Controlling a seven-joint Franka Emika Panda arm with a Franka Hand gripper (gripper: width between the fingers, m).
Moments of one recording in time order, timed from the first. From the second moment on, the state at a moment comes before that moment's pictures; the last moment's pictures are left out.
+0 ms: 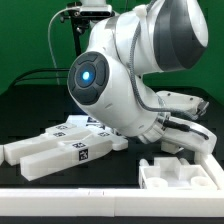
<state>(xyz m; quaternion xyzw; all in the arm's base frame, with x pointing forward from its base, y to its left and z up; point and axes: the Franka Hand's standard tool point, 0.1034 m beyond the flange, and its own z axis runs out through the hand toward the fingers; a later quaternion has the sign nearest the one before) 0.468 0.107 0.009 -0.82 0.33 0.43 0.18</state>
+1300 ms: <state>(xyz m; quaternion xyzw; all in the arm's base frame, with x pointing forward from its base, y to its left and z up) 0.590 0.054 0.141 -0.96 0.23 0.06 0.12</state>
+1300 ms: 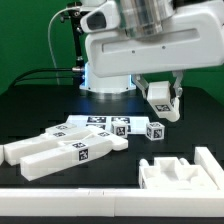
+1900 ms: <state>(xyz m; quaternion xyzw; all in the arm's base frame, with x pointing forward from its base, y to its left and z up) 0.616 0.065 0.134 -0.98 0.19 -0.09 0.07</state>
